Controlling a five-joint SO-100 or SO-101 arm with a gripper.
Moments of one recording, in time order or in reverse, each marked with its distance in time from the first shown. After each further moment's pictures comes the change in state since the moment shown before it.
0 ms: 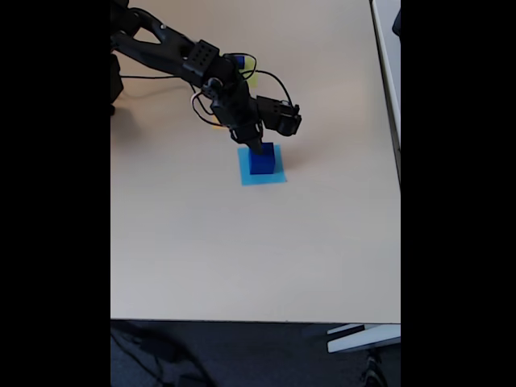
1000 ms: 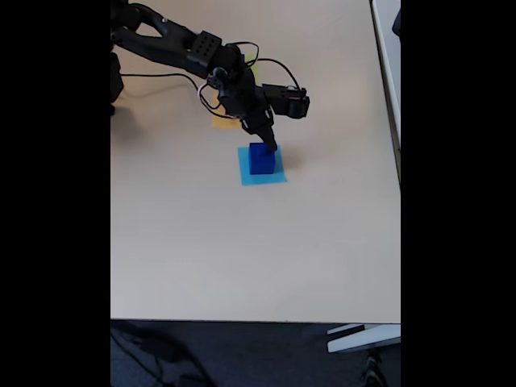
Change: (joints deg) arm -5.7 3.3 0.0 -5.3 -2.5
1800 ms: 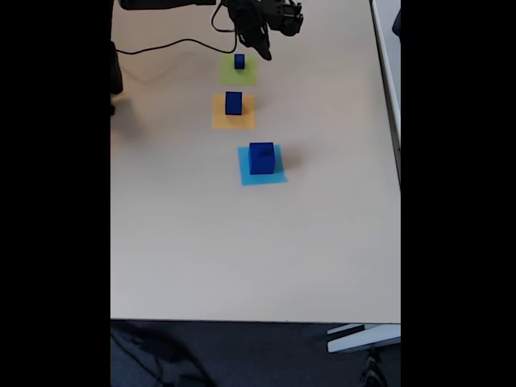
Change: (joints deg) arm -31.2 6.8 7.3 7.5 42.9
